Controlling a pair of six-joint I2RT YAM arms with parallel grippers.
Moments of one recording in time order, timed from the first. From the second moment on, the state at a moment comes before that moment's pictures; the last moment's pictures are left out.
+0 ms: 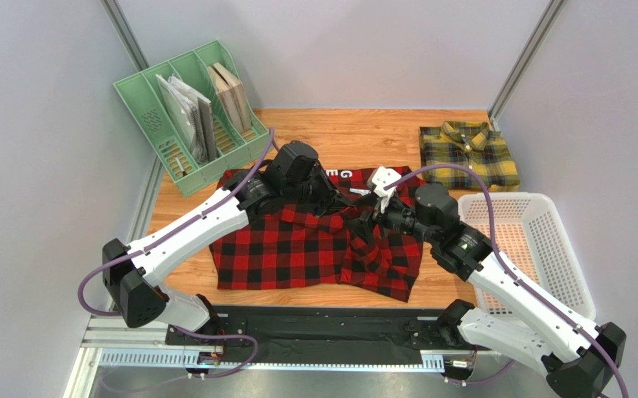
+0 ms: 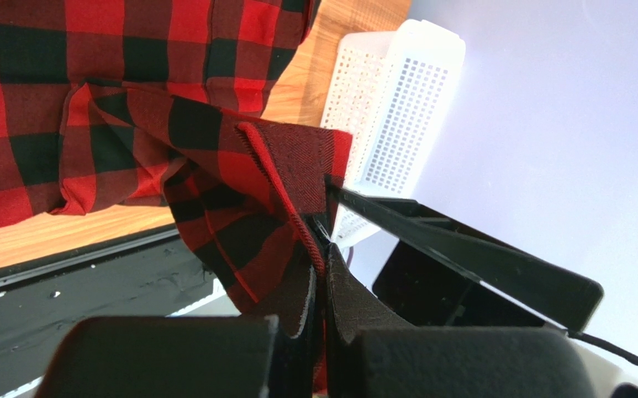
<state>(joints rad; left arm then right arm) -0.86 1.42 1.39 -0.63 0.13 -1.37 0.72 0.88 0.82 -0.19 -0.32 -0.10</state>
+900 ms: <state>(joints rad) -0.47 0.94 1.17 -0.29 0.70 -0.31 0.62 0.86 0.94 -0.32 -0.83 -0.14</state>
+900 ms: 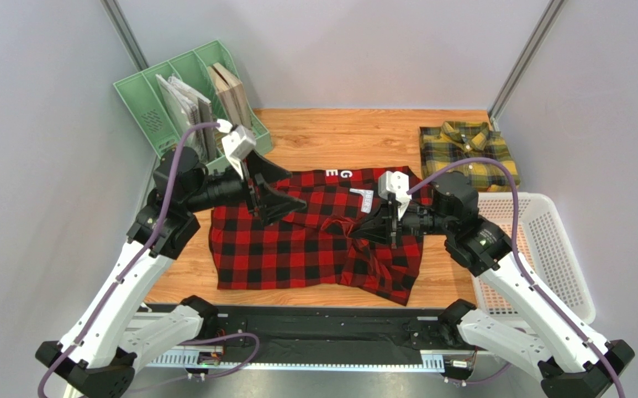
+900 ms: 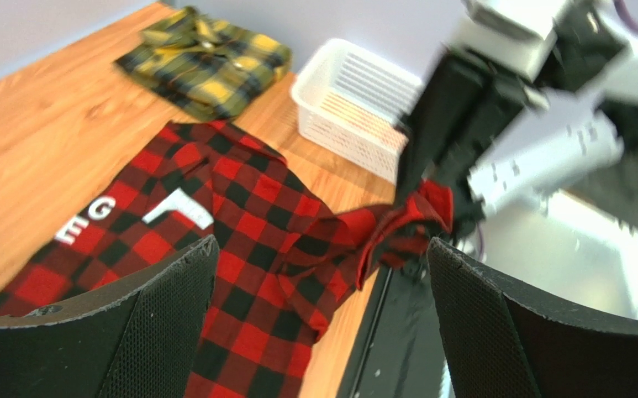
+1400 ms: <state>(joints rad) -0.85 1.03 1.25 -0.53 0.66 0.38 0.62 0.87 0.99 -0.36 -0.97 -0.13</state>
